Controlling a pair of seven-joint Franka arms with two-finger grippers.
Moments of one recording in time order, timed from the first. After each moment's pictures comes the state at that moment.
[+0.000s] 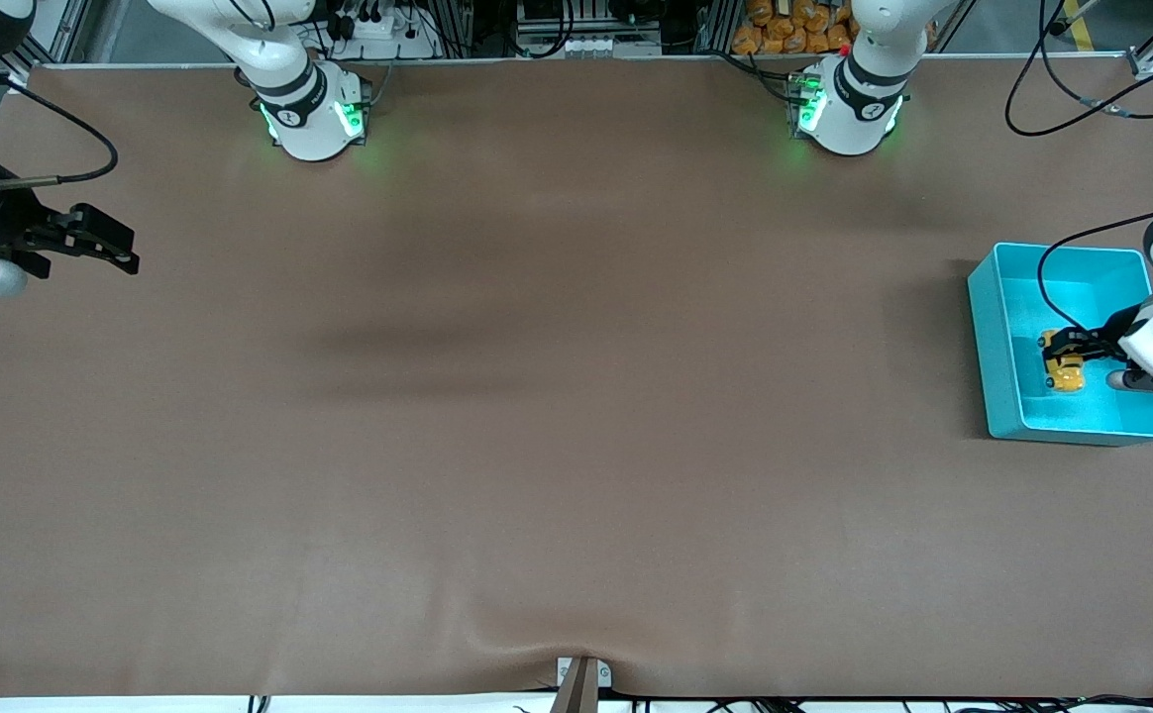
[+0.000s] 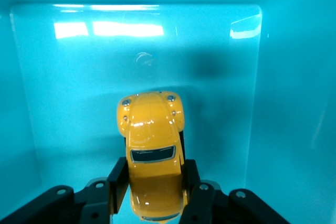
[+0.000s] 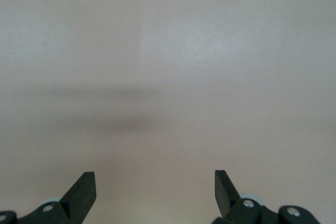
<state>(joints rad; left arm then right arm) 0.58 0.44 -0.12 -2.01 0.05 2.34 0.53 -0.07 0.01 0.11 -1.57 -0.02 1.53 -0.01</state>
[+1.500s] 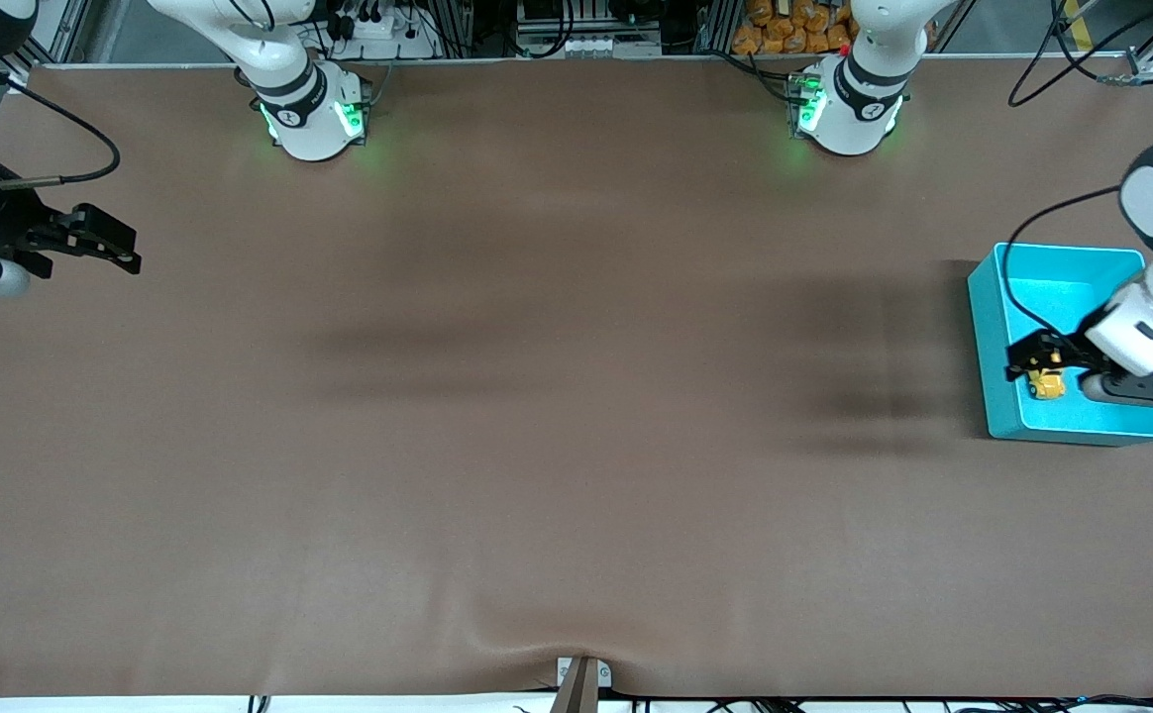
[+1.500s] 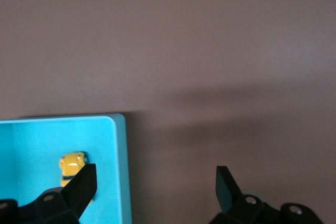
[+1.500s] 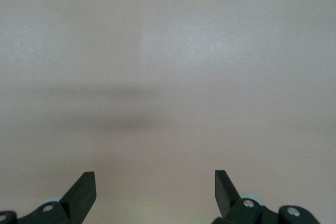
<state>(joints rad) 0.55 0.13 -0.47 -1.97 0.05 2.17 0.19 -0.07 0.01 0.11 -1.57 -0.02 1.52 -0.01</state>
